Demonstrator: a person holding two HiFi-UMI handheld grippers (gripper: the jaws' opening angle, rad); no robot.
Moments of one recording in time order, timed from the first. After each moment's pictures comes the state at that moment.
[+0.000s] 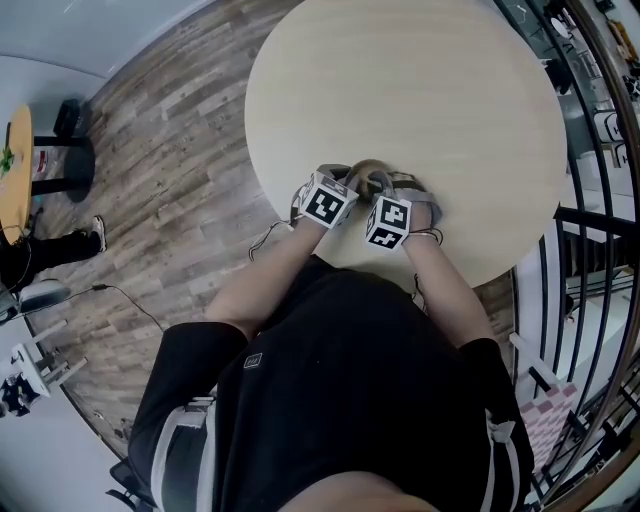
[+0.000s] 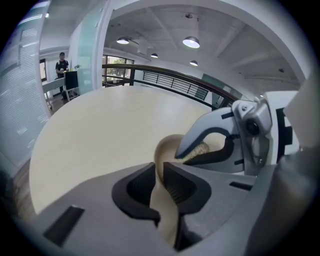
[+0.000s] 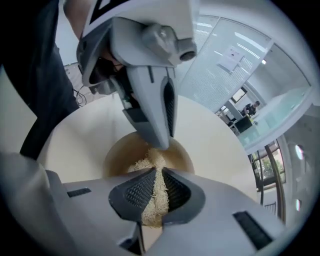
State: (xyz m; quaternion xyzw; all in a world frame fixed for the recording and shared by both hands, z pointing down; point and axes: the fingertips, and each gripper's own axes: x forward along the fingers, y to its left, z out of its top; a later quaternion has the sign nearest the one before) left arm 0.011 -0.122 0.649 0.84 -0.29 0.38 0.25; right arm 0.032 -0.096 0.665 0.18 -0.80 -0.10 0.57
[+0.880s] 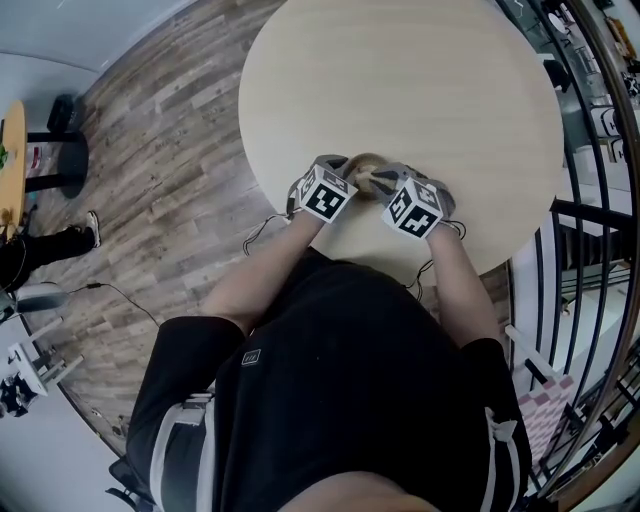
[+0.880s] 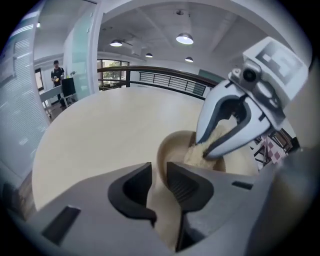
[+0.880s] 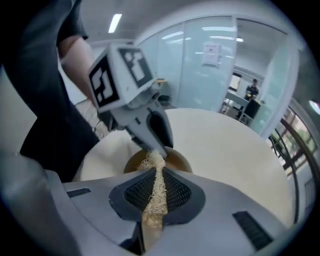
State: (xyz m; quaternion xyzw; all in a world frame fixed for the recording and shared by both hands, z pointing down) left arm 0.013 -0.119 0.654 0.84 -0.29 0.40 0.22; right arm 0.042 -0.081 0.615 0.14 -0.87 0.05 0.47
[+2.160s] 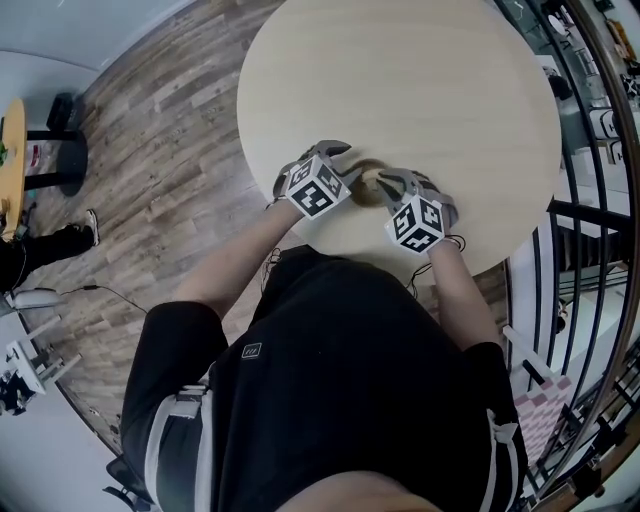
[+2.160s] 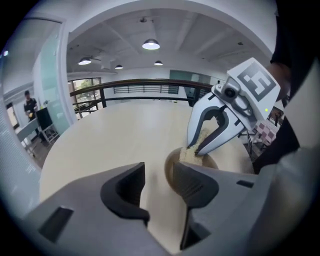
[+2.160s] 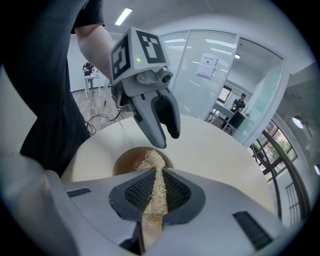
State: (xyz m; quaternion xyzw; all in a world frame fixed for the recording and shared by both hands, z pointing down) left arm 0.028 -0.129 0.607 0.89 -0.19 0.40 0.09; right arm 0.063 -0.079 0.607 0.21 -0.86 -0.02 0.46
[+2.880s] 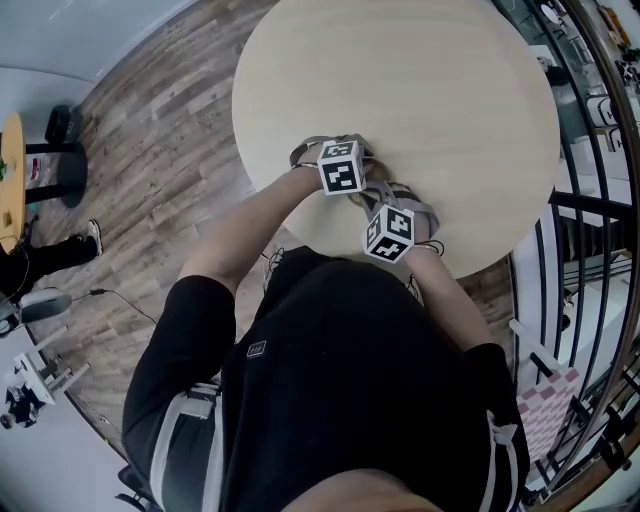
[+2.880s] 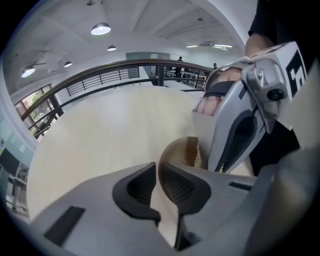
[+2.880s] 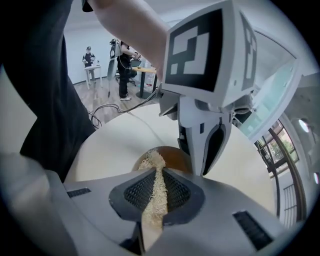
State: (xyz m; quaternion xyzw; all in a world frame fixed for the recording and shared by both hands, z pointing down) left arm 0.077 -0.126 0.642 0.87 0.03 0.50 -0.02; right arm 0.031 -0.053 0.636 0.19 -0.83 -0.01 0.52
